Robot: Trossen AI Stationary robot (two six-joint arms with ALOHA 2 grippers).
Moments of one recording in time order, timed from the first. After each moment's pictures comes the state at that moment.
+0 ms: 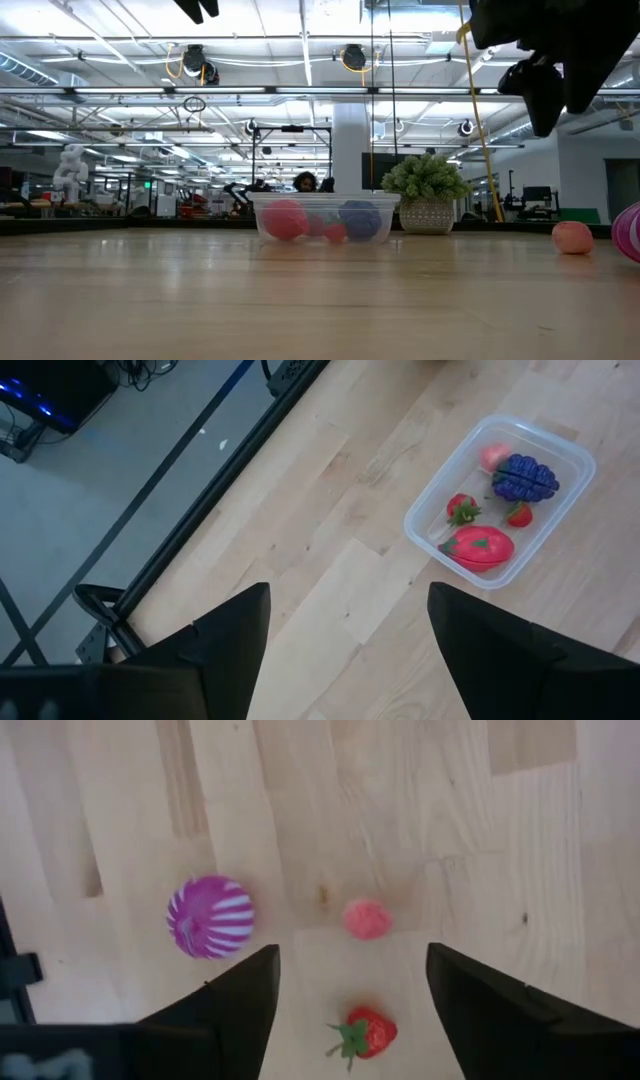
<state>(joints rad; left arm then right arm) -0.21 1.53 1.77 -1.57 -0.63 -0.76 0.28 1.30 0.99 -1.01 -0.06 0.46</state>
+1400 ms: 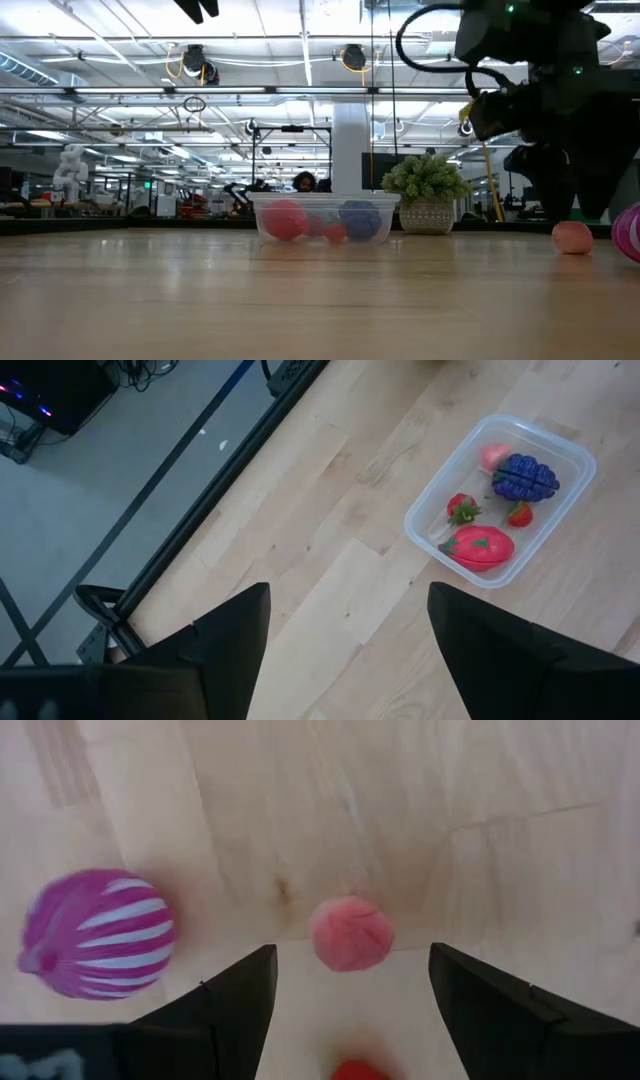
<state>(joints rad) -0.21 1.53 1.77 -1.57 -0.63 -0.76 0.19 1.42 0.74 -0.70 -0.16 0.43</state>
